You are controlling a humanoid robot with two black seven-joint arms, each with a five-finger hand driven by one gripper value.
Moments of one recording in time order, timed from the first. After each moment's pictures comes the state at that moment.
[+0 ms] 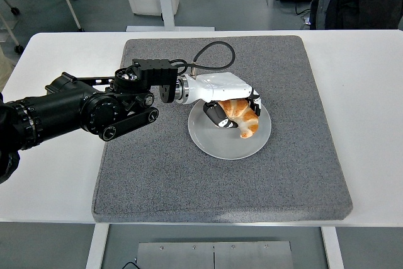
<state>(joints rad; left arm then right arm) -1.28 0.09 0.13 -0.80 1.33 0.04 -0.44 -0.09 0.00 -0.01 0.13 -0.10 -0.04 0.25</state>
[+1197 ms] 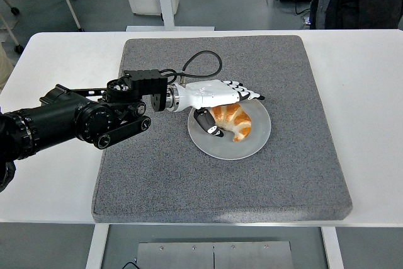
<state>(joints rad) -1.23 0.11 0.13 -0.79 1.32 0.06 -0.45 -0.09 0.00 -0.01 0.13 -0.10 -0.04 0.25</state>
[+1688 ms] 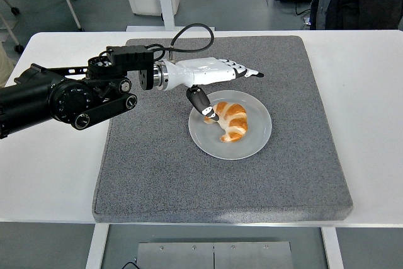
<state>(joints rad) -1.32 0.24 0.08 -0.94 1.25 0.01 -0.44 -0.09 0.00 -0.01 0.13 -0.10 -0.04 0.25</state>
